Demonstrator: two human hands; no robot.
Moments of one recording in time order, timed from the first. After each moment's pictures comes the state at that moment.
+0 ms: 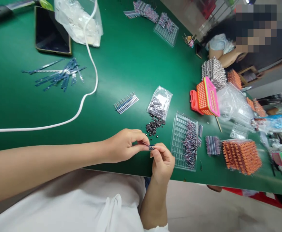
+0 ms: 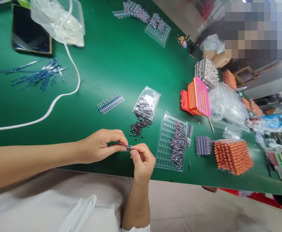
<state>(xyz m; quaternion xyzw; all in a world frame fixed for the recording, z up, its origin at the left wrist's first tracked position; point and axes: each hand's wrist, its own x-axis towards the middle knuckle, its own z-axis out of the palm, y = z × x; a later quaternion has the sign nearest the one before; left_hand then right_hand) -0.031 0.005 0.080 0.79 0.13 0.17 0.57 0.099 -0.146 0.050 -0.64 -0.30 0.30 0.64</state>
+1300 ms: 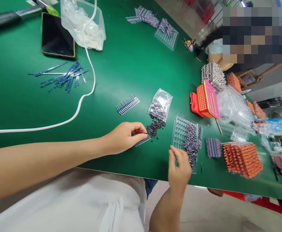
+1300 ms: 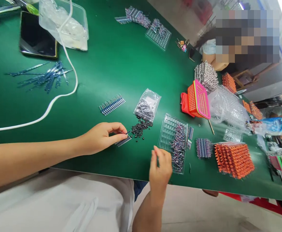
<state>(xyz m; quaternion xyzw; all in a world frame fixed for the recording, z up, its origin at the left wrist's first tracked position) -0.024 0.016 0.083 0.72 0.29 0.12 0.62 0.152 -0.183 0.065 -0.81 -0.49 -0.06 0.32</state>
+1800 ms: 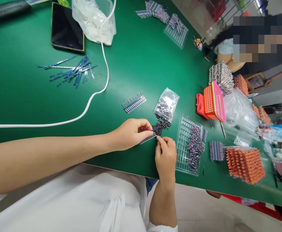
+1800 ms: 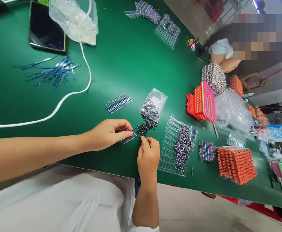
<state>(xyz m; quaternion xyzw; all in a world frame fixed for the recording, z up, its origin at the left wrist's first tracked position) -0.024 0.020 0.084 0.68 0.30 0.15 0.65 0.124 -0.132 0.050 -0.79 -0.58 0.01 0.21</state>
